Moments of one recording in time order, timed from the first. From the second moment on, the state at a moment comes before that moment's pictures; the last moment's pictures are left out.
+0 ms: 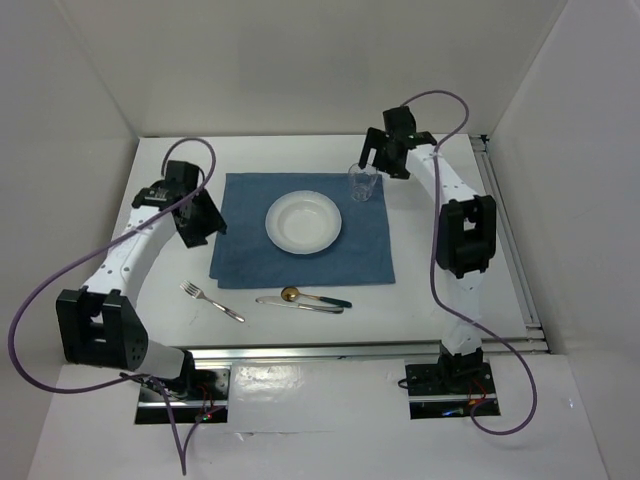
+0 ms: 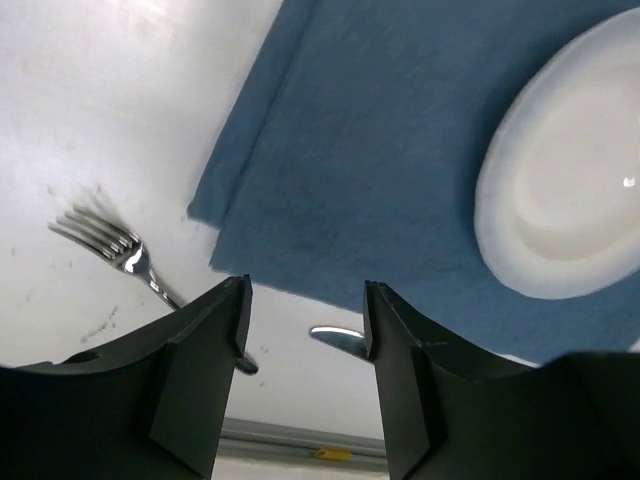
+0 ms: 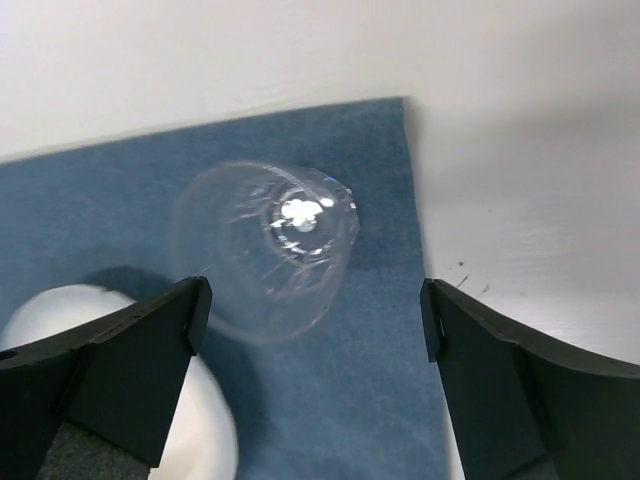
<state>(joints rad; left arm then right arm) -0.08 1.43 1.27 -0.88 -0.04 -0.64 0.23 2.18 1.96 -0.65 0.07 0.46</state>
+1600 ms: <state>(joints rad) -0.05 1.21 0.98 -0.84 -0.22 -0.83 0.25 1.64 1.46 -0.51 -0.01 0.43</state>
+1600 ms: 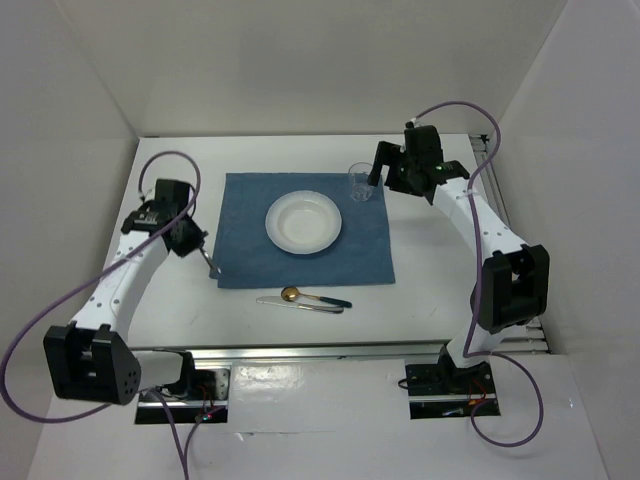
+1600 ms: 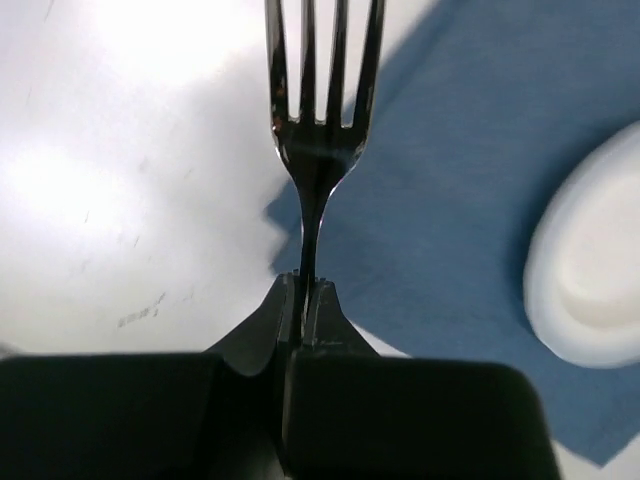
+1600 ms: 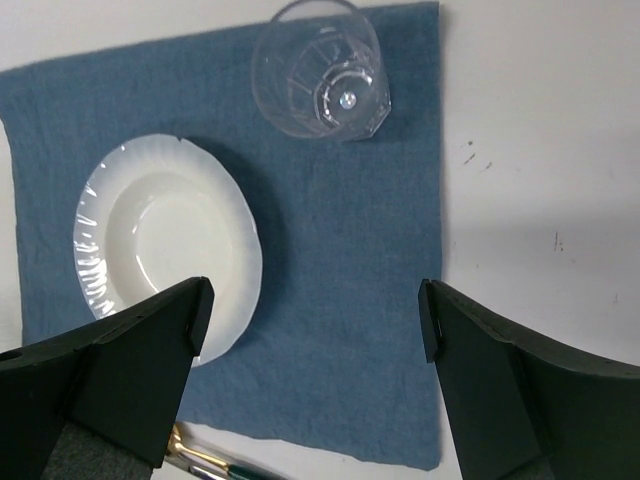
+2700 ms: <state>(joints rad) -0.26 2.13 1.74 -1.00 -0.08 -0.32 0.48 1.24 0.91 -0.56 -0.05 0.51</state>
